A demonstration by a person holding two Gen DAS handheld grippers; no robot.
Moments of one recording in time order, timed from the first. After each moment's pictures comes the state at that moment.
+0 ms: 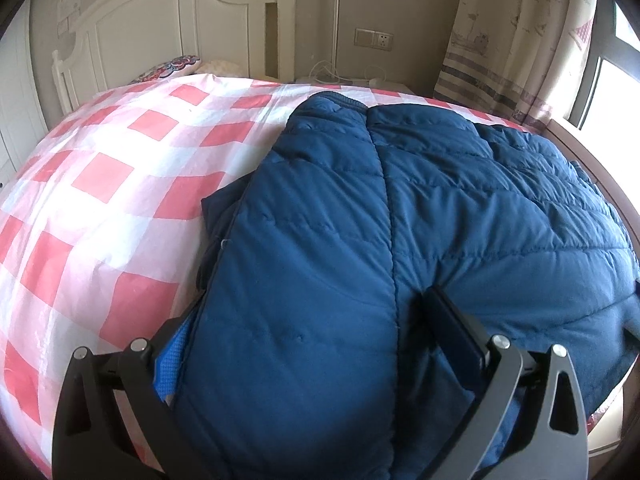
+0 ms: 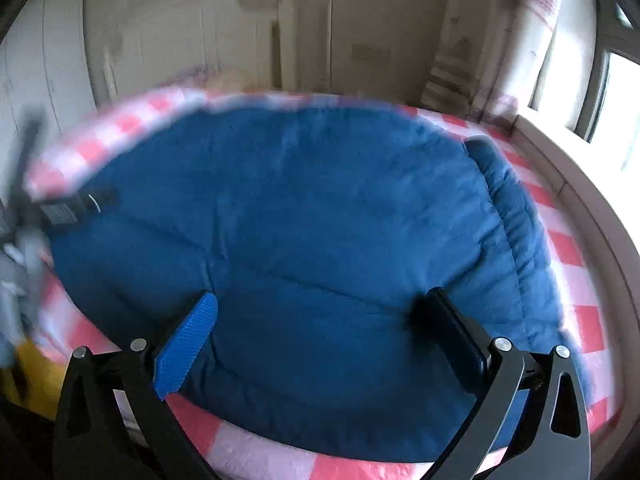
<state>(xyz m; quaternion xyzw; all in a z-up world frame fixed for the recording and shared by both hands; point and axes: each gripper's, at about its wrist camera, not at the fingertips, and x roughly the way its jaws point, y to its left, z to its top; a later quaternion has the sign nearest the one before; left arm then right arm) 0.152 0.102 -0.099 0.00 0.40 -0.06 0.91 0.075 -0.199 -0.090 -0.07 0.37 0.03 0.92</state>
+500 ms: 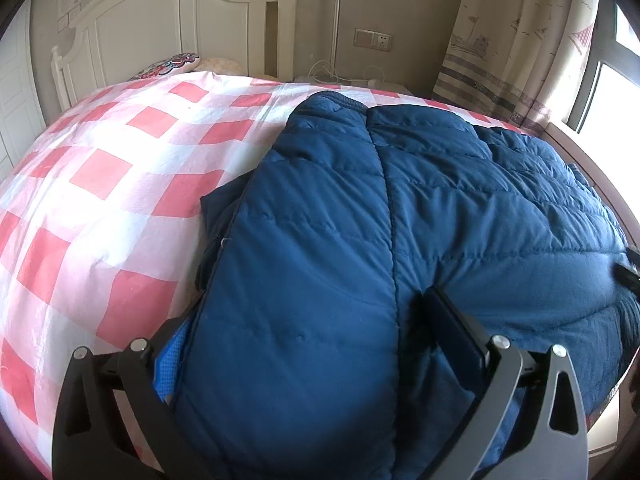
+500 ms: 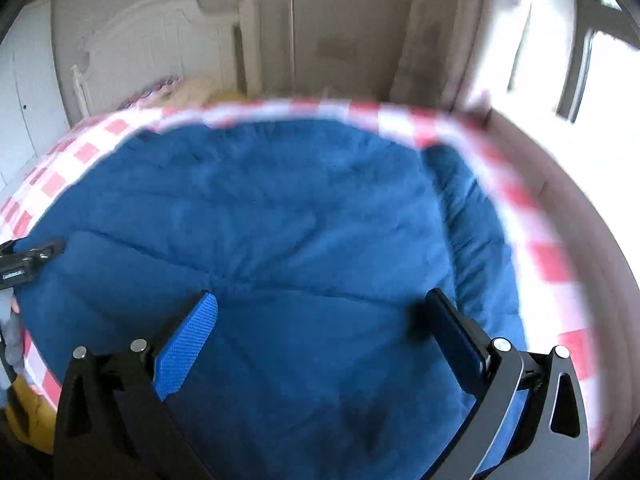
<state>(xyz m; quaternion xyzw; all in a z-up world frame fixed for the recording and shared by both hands) 0.152 0.104 -0.100 -0.01 0.40 -0.06 0.91 0.136 -0.263 -0.079 0.01 0.41 0.03 0.91</state>
